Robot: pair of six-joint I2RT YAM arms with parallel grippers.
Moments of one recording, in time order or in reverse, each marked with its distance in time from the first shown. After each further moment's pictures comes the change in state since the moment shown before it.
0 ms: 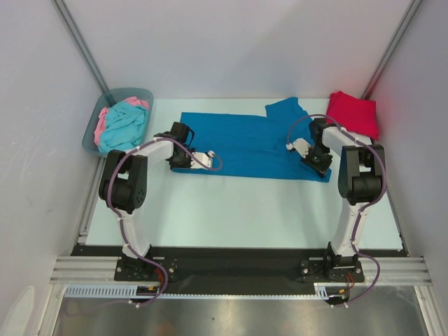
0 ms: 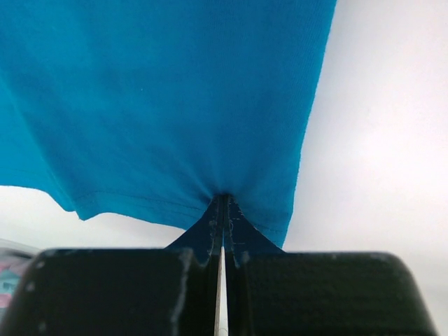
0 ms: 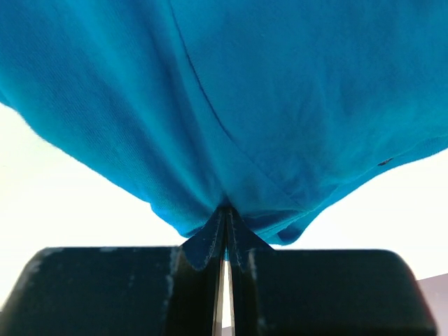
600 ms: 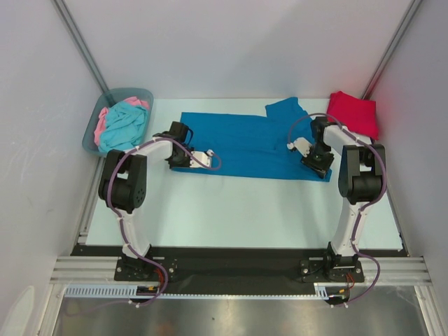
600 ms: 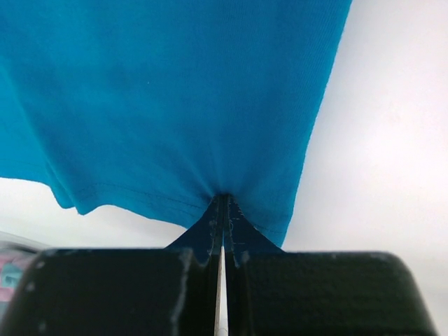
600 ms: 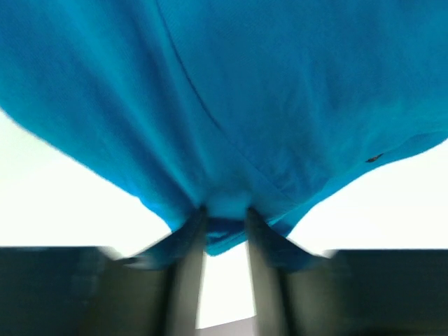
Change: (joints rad) left arm 0.008 0.000 -0.001 0.023 -0.006 0.002; right arm -0.013 0.006 0.019 -0.012 0.000 -0.037
